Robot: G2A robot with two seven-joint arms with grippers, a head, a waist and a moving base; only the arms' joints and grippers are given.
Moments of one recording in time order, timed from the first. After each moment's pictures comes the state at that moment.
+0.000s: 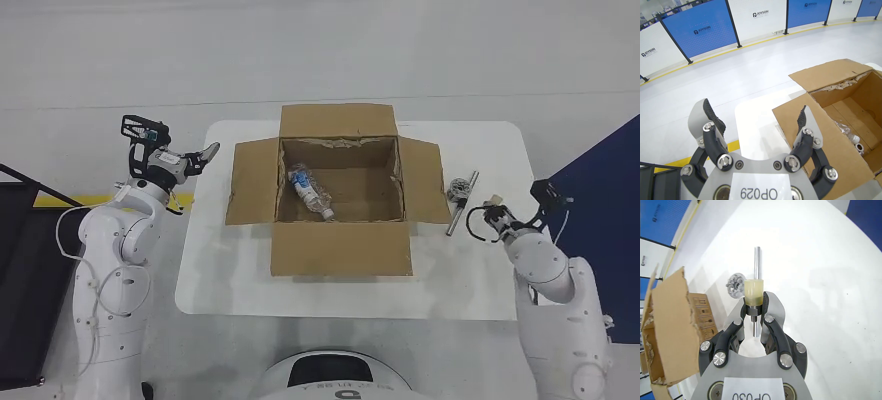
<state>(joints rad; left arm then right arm) 1.39 -1.28 -1.69 -1.69 1.32 -0.40 -0.30 -1.61 -1.22 1.78 -1.68 -0.67 0.35 0.62</state>
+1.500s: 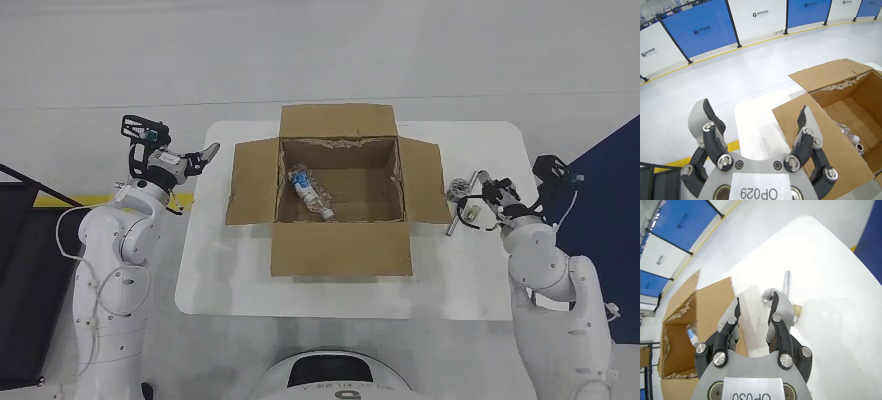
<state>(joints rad) 1.39 -1.28 -1.69 -1.69 1.32 -0.40 -0.30 -1.67 -1.22 1.71 -2.02 -0.71 0.31 0.51</state>
